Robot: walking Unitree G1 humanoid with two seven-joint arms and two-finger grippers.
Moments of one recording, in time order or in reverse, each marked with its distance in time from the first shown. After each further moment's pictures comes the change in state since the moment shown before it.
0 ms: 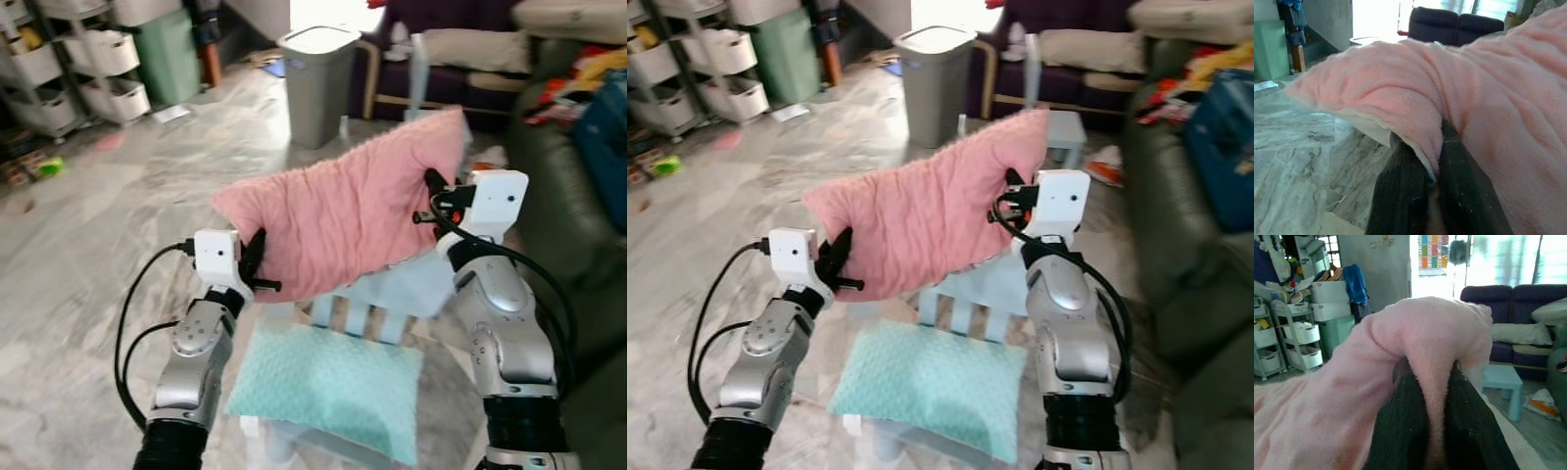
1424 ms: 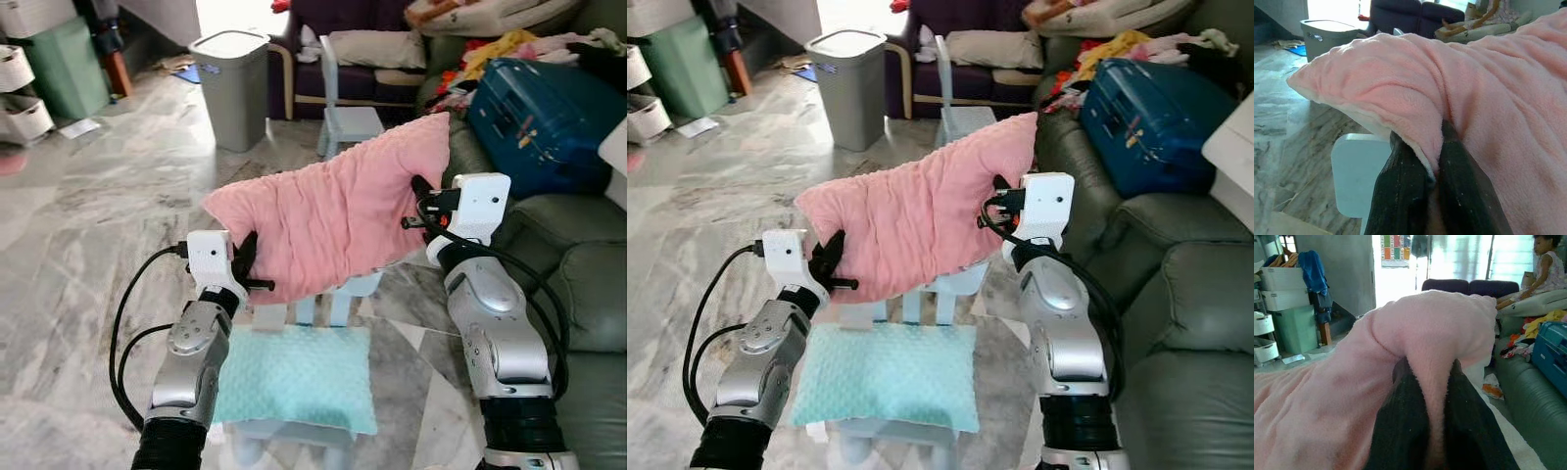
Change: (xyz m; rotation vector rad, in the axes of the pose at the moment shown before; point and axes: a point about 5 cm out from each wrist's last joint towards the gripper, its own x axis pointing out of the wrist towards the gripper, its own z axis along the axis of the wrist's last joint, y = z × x) left arm 0.001 0.003 -0.003 -0.034 0.031 0.038; right arm 0.000 0.007 -0.005 -0.006 0.046 0.035
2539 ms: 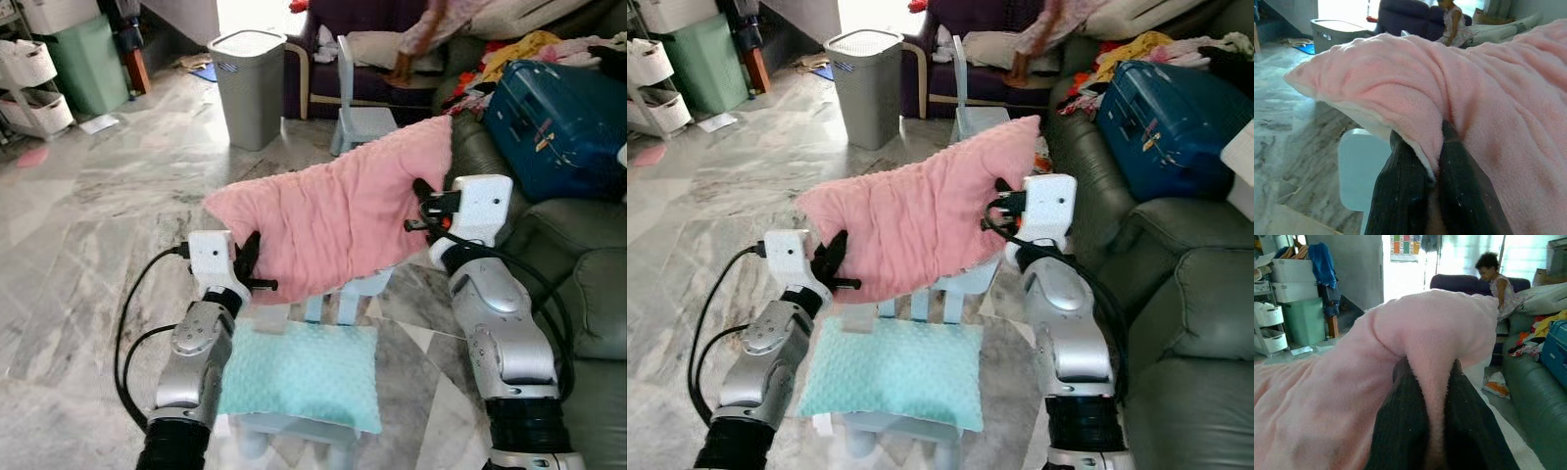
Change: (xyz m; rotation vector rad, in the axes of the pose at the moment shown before) left arm 0.001 -0.005 -0.001 -0.030 -0.006 -0.006; right arm -0.001 -0.005 -0.002 -0.019 0.023 0.007
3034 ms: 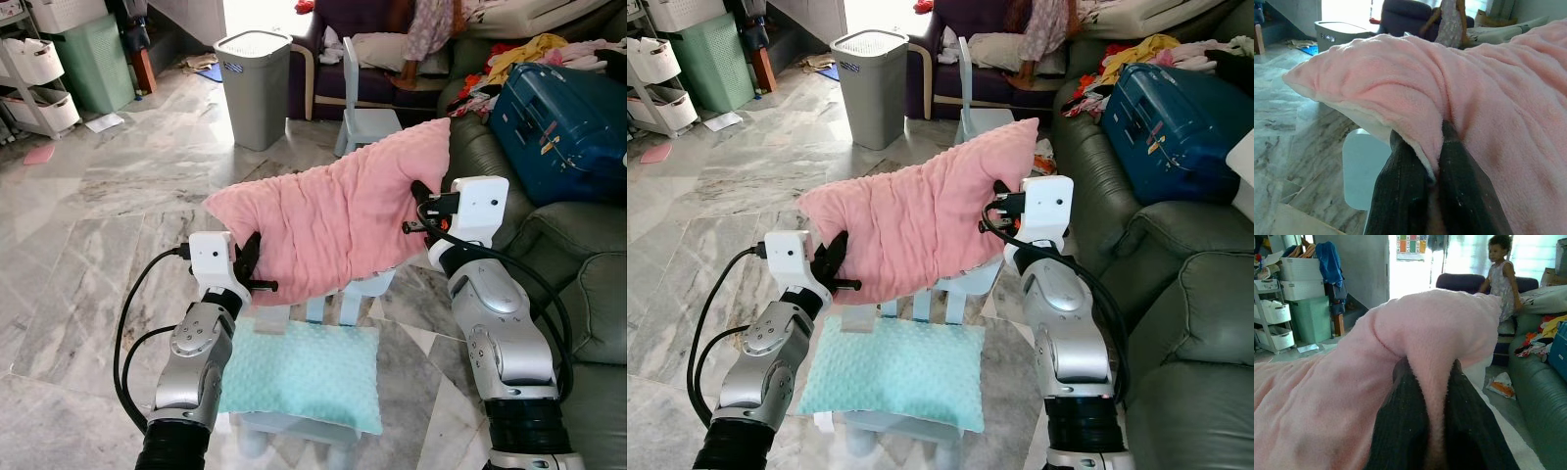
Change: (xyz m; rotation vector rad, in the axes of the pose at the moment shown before) left arm -0.001 0.000 -0.001 -0.003 0.000 -0.004; right arm 0.000 0.001 -0.001 0.002 0.008 0.007
